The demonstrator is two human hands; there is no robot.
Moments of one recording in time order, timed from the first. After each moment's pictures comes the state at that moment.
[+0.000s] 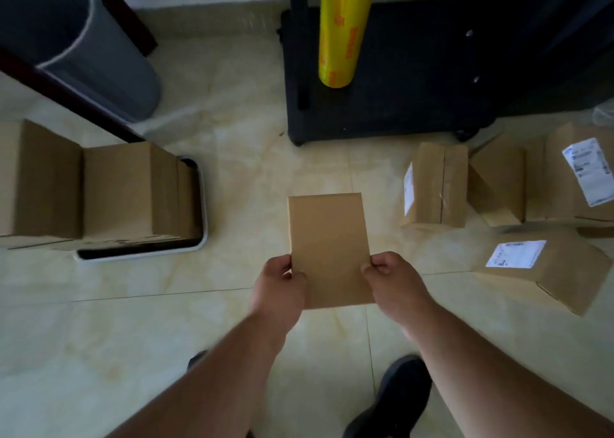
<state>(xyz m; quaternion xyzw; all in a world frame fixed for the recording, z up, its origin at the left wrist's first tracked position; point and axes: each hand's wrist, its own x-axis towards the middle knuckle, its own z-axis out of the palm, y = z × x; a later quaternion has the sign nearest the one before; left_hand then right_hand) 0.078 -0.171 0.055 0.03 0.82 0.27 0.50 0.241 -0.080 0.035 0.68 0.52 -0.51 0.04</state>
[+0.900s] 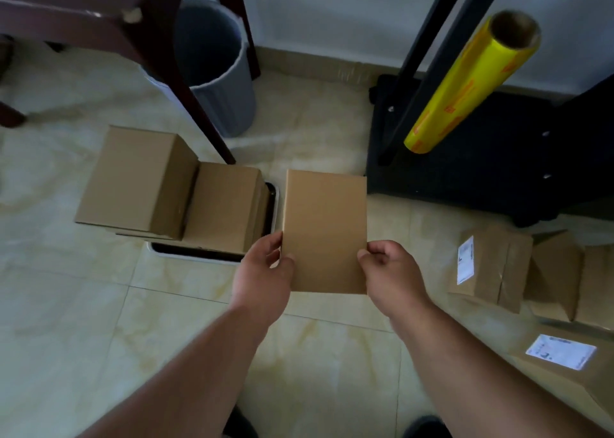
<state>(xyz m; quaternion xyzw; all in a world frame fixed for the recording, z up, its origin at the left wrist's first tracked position) -0.101 -0.200 0.137 0.01 0.80 0.40 0.43 0.045 -0.073 0.104 0.64 0.57 -0.52 -0.04</state>
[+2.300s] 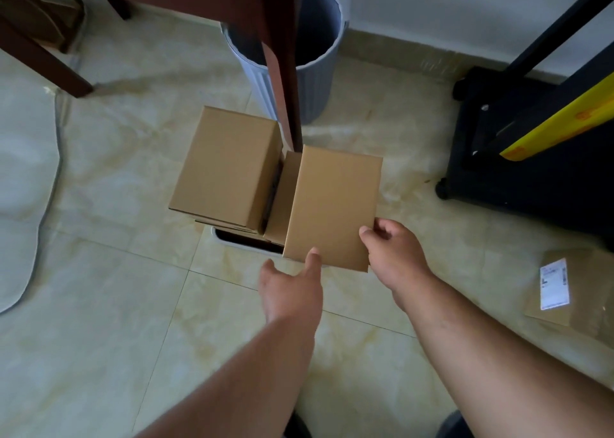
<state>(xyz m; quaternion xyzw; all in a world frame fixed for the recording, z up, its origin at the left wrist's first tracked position) -0.190 -0.268 0.109 -0.24 0.81 0.36 0.40 -0.122 -0.137 0.070 0.60 0.58 -0.55 0.01</state>
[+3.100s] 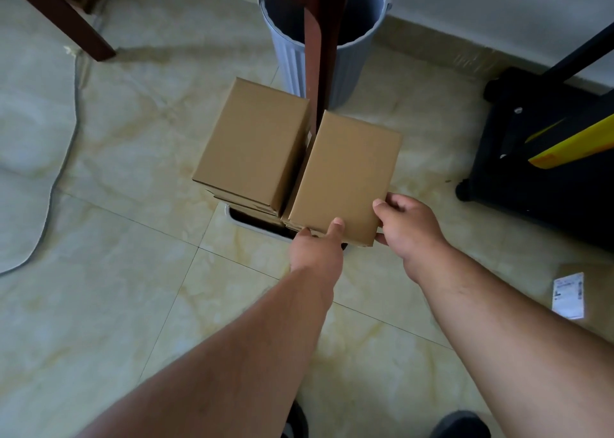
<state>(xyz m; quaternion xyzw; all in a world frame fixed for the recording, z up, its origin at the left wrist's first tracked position) -0.217 -0.251 0.103 -0.25 0.74 0.42 0.47 -0.154 -0.131 0.059 0.58 0.57 -0.59 0.00</state>
